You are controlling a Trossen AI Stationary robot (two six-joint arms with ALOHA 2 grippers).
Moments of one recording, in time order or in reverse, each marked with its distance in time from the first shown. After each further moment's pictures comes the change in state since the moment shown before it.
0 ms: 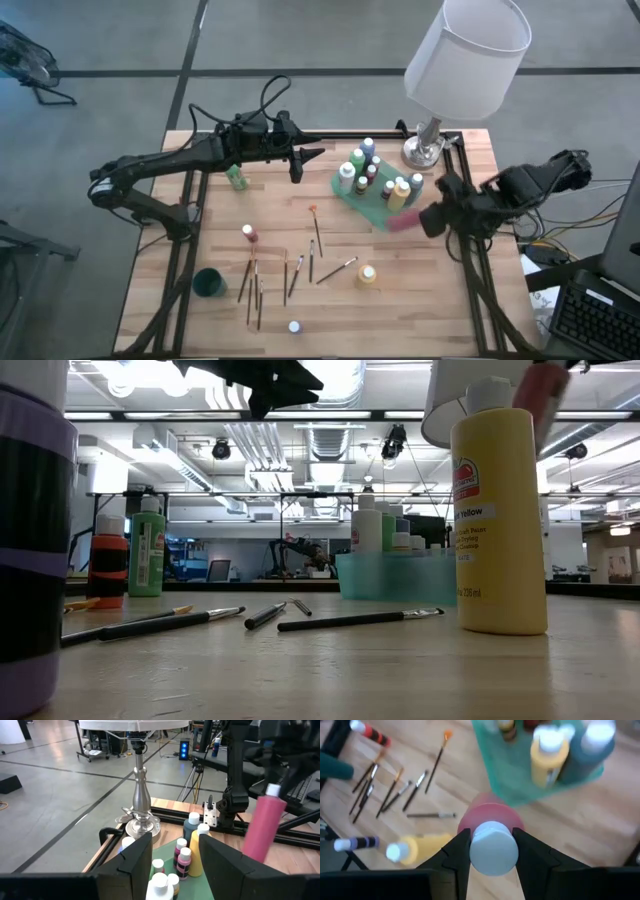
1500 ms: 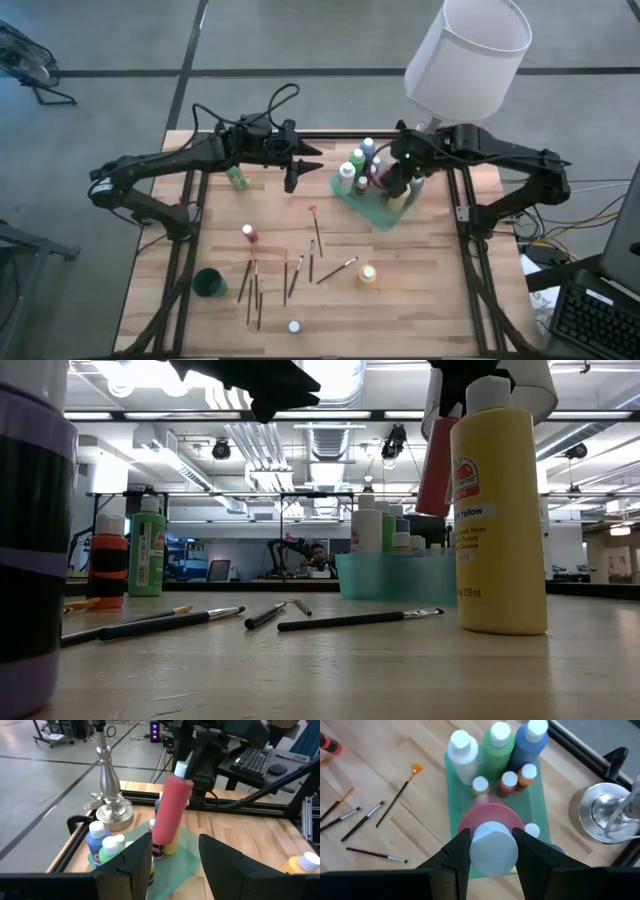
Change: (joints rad) left arm -0.001 0.001 0.000 -0.097 0.162 0.046; right arm -0.590 0.294 0.231 0.080 -0.169 -0.806
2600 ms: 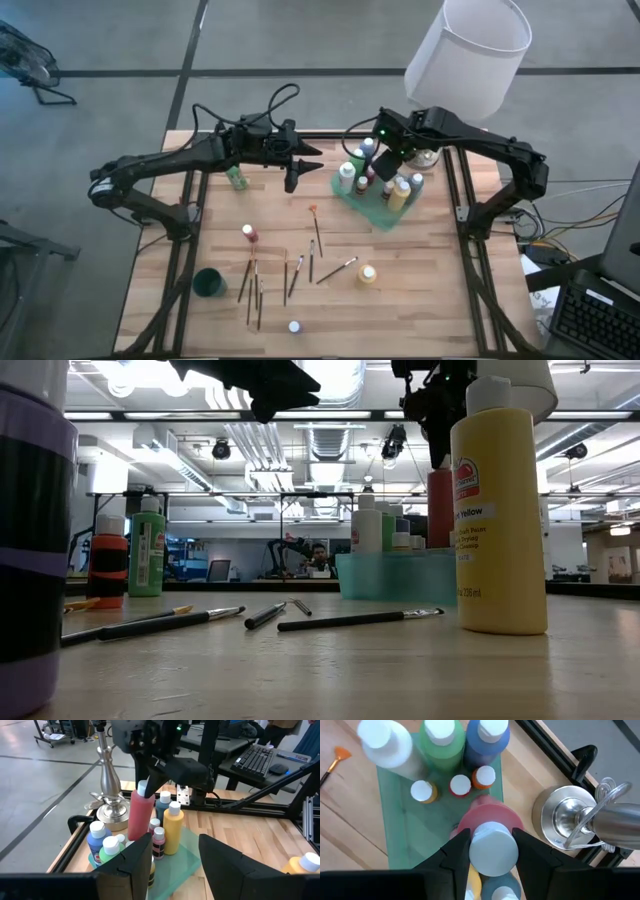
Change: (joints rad) left arm 0.000 0.000 0.000 0.000 -0.005 0.000; right arm -0.236 0.167 -0.002 0.002 -0.018 -0.250
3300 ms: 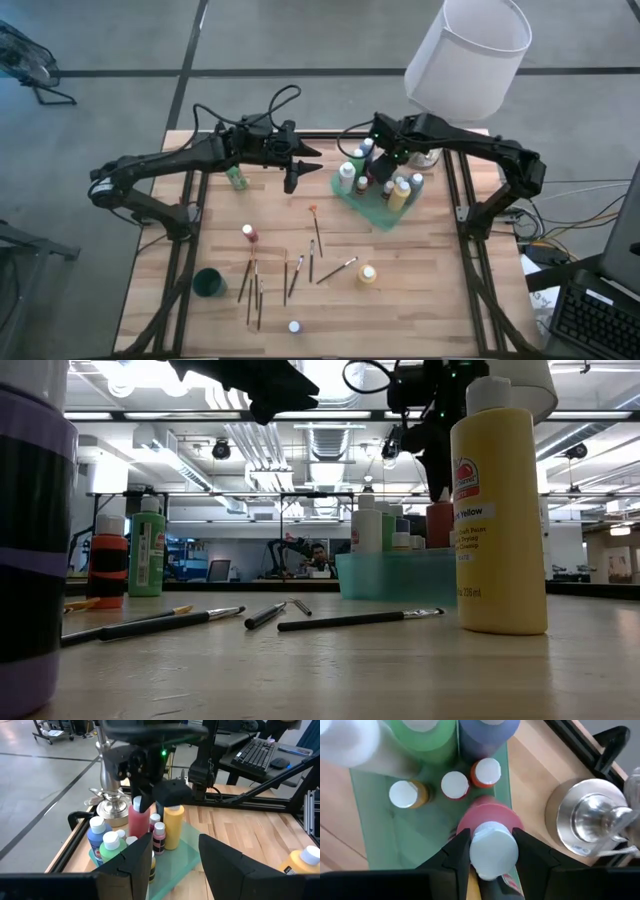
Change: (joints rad) left arm 0.000 0.000 0.000 -0.024 0.000 0.016; right arm -0.061 0.028 -0.167 0.160 -0.047 -0.019
